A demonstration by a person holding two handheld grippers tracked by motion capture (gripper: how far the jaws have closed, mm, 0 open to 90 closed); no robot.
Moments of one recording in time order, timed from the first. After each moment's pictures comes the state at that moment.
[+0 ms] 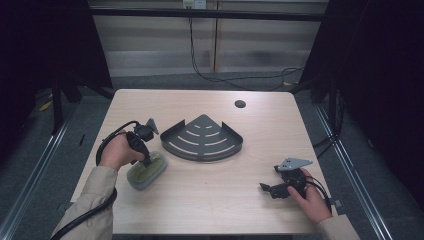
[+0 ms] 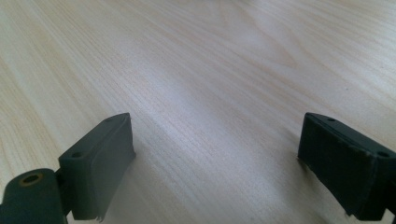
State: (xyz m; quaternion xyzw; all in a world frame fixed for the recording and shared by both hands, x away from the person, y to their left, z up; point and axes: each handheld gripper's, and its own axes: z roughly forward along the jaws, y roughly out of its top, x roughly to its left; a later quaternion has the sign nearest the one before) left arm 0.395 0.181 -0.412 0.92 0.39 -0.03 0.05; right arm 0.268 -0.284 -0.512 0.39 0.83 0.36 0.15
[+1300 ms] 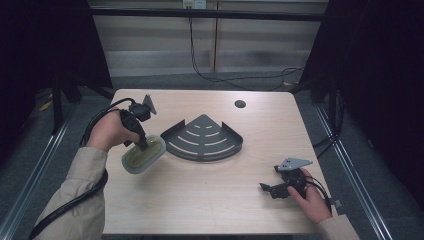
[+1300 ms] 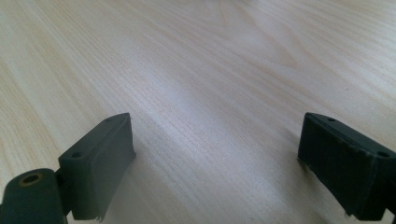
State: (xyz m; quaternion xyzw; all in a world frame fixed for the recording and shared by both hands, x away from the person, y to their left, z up) left arm 0.403 0.174 -0.333 0.93 0.37 -0.03 0.06; right arm 0.268 -0.284 -0.512 0.39 0.83 0.36 0.15
